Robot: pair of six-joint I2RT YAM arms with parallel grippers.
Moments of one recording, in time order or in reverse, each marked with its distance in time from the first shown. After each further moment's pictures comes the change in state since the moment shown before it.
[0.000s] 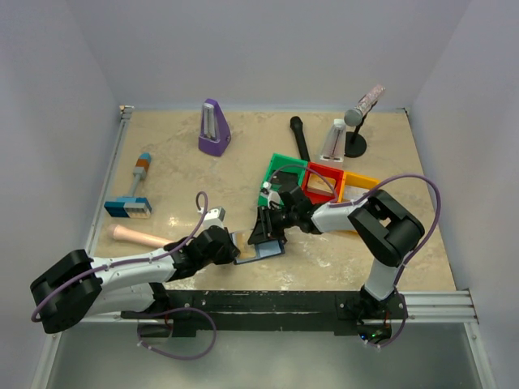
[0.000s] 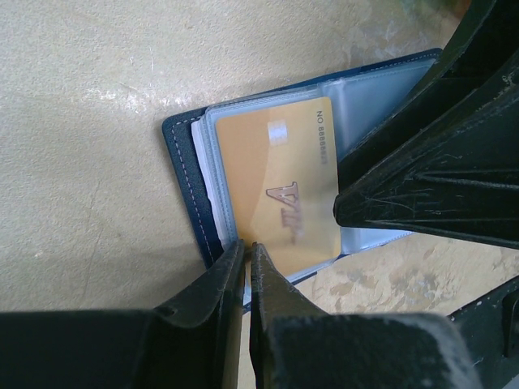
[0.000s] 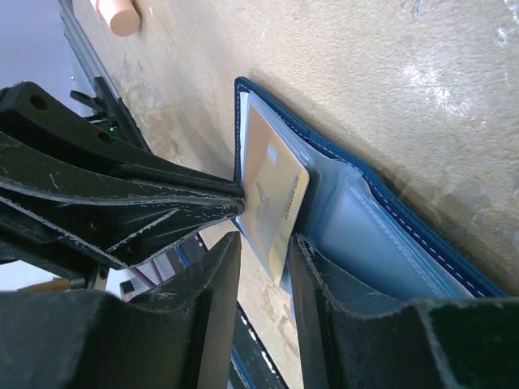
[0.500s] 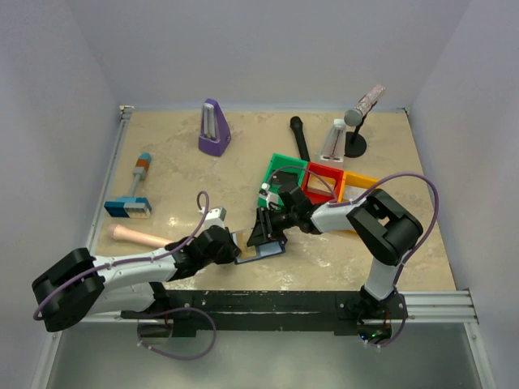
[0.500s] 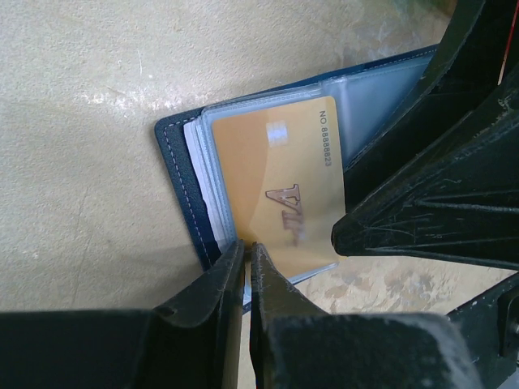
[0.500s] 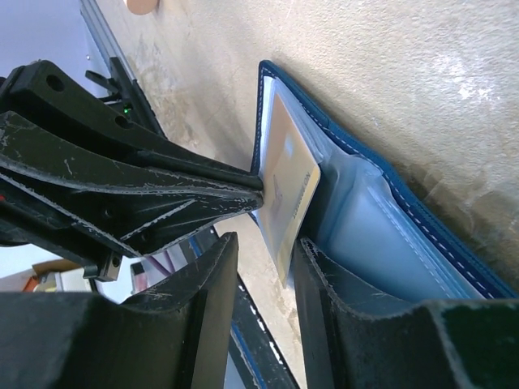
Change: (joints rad) left arm 0.000 0.016 0.000 0.025 0.006 0.001; right arm -0.001 0.013 0.000 0.018 -0.065 0.003
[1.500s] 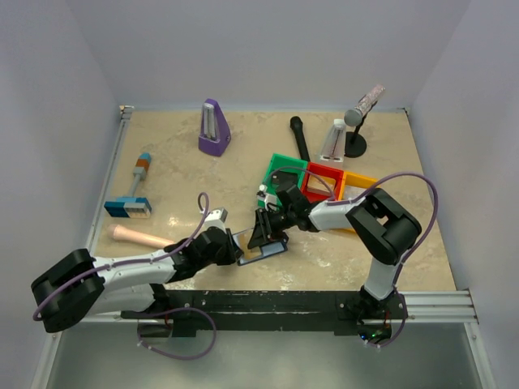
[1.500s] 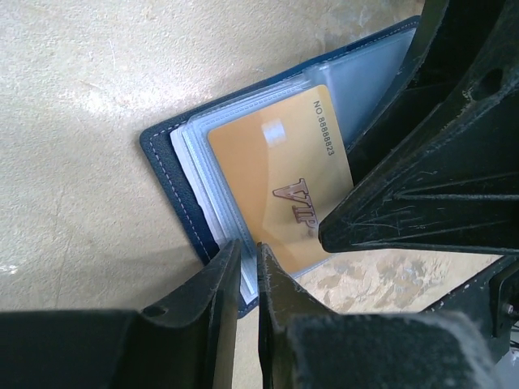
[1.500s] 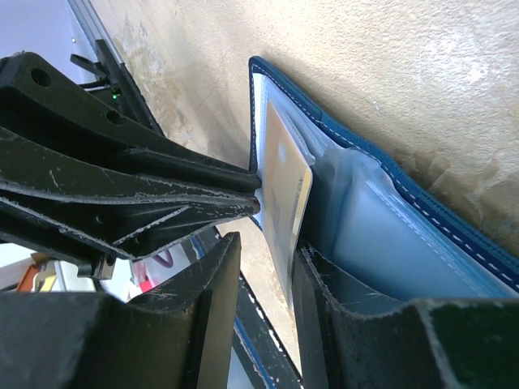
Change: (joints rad) left arm 0.004 -0.006 -0.028 0.063 0.042 0.026; right arm 0.004 0.010 0.039 -0.103 -0.014 -0.045
